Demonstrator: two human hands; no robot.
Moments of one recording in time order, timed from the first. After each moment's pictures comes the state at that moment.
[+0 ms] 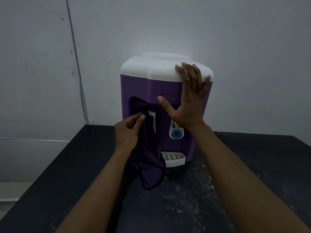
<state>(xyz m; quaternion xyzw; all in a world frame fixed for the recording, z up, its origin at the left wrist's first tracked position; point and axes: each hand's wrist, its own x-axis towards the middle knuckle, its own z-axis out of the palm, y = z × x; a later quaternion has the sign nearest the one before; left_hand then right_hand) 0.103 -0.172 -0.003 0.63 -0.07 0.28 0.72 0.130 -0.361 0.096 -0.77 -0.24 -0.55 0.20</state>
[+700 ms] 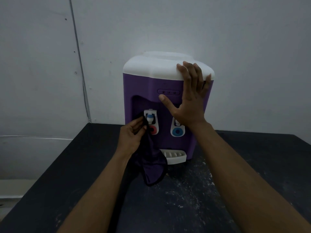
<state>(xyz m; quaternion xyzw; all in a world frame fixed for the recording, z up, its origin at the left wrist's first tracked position) 0.099 -0.165 -0.023 0.69 -0.09 0.21 0.69 0.126 -0.362 0.098 -0.78 -0.24 -0.54 0.20</state>
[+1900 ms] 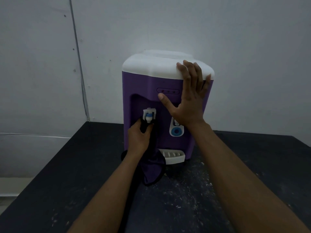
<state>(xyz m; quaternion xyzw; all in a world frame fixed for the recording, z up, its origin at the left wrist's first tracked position) 0.100 -0.205 -0.020 0.73 -0.04 0.29 0.62 0.128 -0.361 0.096 -0.78 -0.23 -0.55 0.20</state>
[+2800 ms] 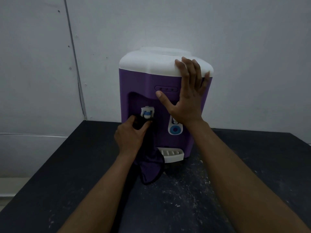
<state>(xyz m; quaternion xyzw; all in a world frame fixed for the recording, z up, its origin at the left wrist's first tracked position) 0.100 -0.189 -0.022 0.79 0.03 0.42 0.45 0.131 -0.360 0.094 -0.77 -0.23 -0.55 0.20</state>
